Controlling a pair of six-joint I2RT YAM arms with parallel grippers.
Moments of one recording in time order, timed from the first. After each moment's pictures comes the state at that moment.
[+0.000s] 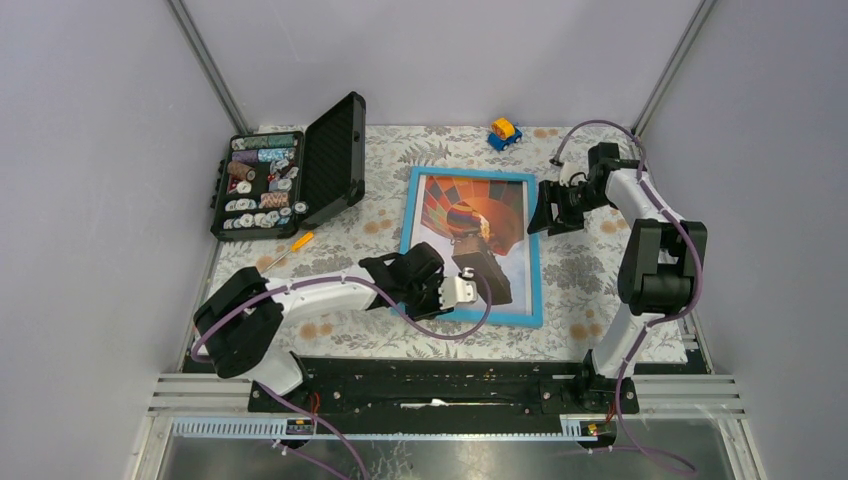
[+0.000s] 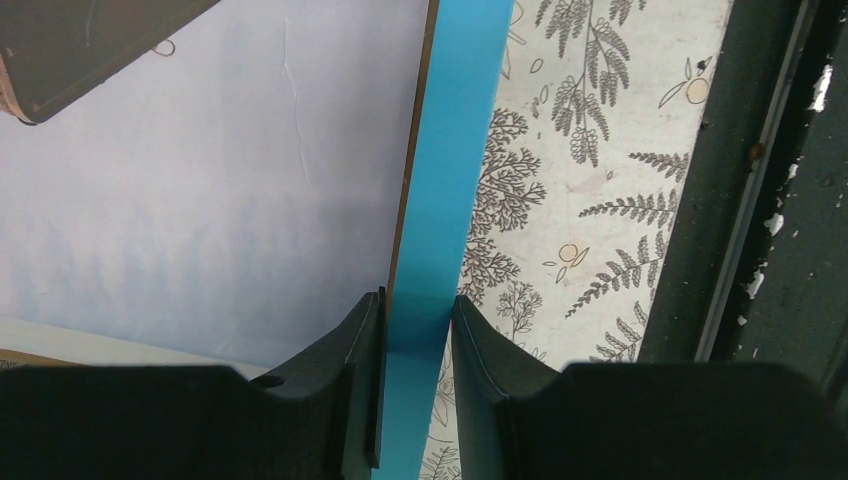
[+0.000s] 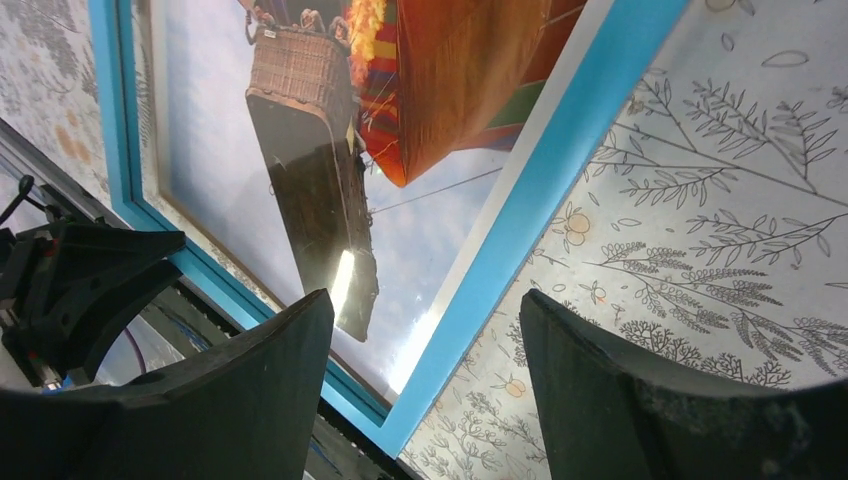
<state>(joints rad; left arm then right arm) -0.96 1.53 0.87 -0.37 0.26 0.48 -0.06 1.84 1.39 -0.91 -0.64 -0.19</state>
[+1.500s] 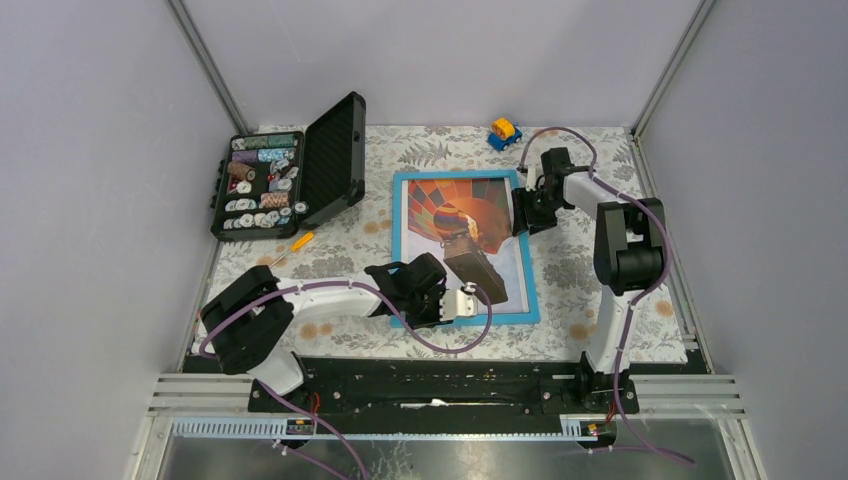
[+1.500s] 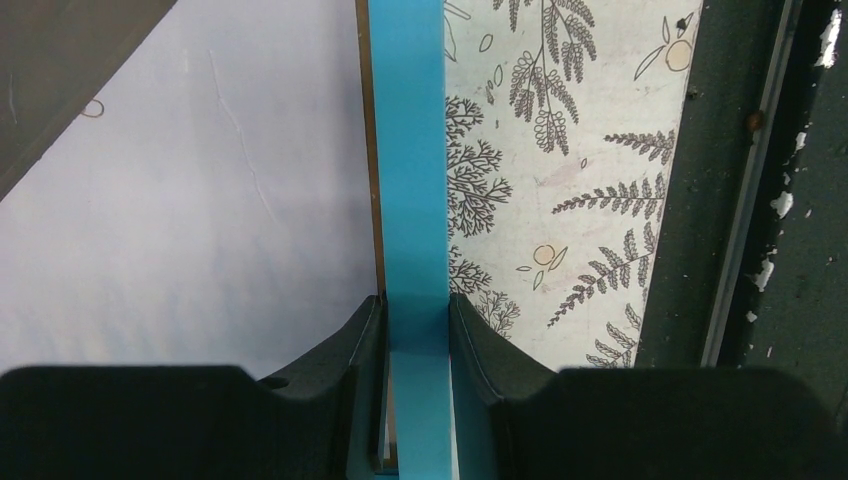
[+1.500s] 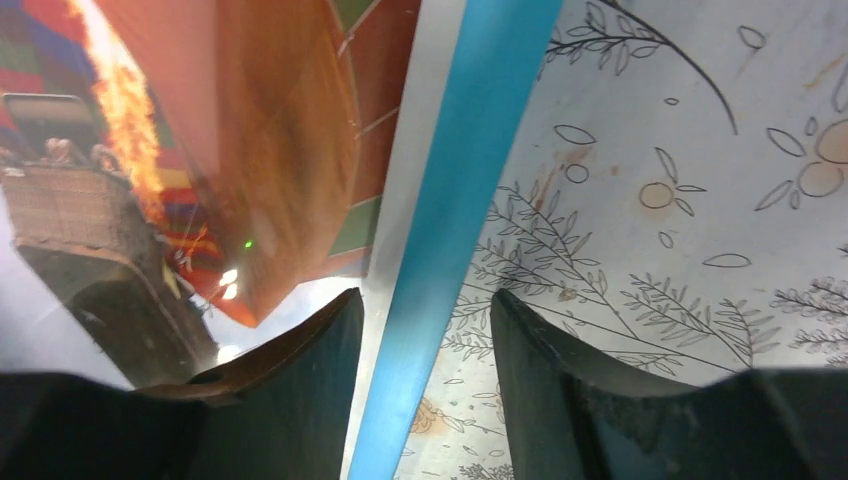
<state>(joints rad) -0.99 1.56 0.82 -0.32 0.26 0.53 0.11 2.02 1.41 -0.64 -0.33 -0.07</state>
